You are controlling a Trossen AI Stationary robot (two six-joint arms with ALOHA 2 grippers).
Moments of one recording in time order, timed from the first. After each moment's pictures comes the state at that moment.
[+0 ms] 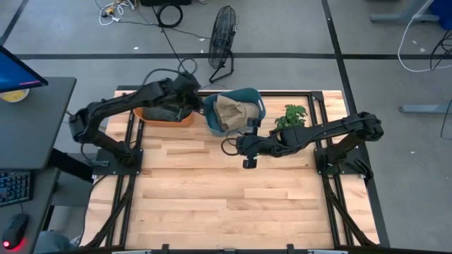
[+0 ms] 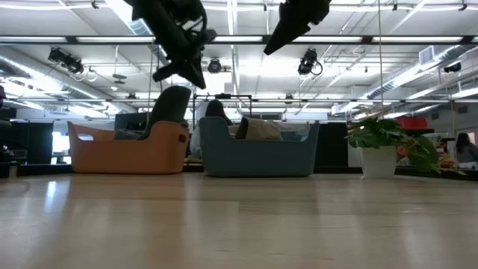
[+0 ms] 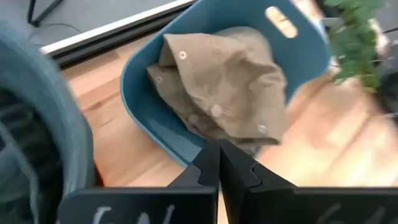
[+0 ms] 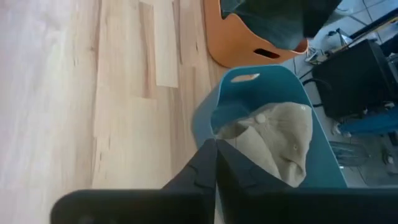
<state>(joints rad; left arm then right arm) 0.49 1.46 1.28 -0.67 -0.01 -0.56 0.16 1.57 1.35 -0.64 0.53 -0.12</state>
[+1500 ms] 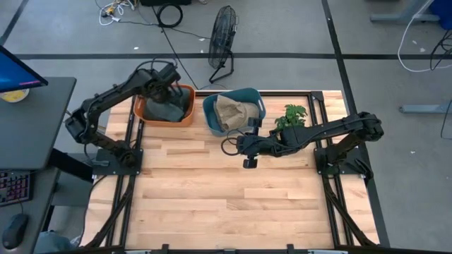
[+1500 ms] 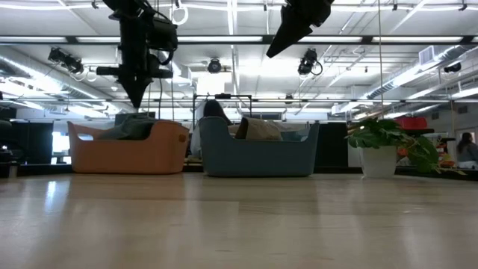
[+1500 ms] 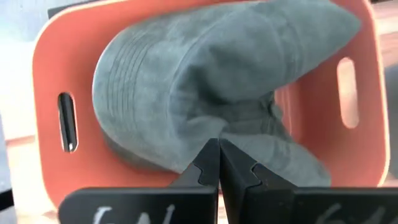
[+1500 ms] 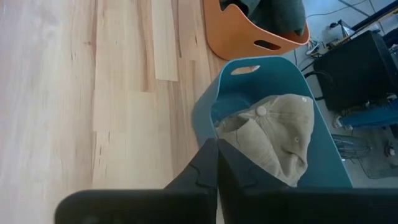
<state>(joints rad) 0.76 1.45 1.28 -1.14 -0.31 -0.60 0.16 1.57 1.35 -0.67 0.53 -0.09</state>
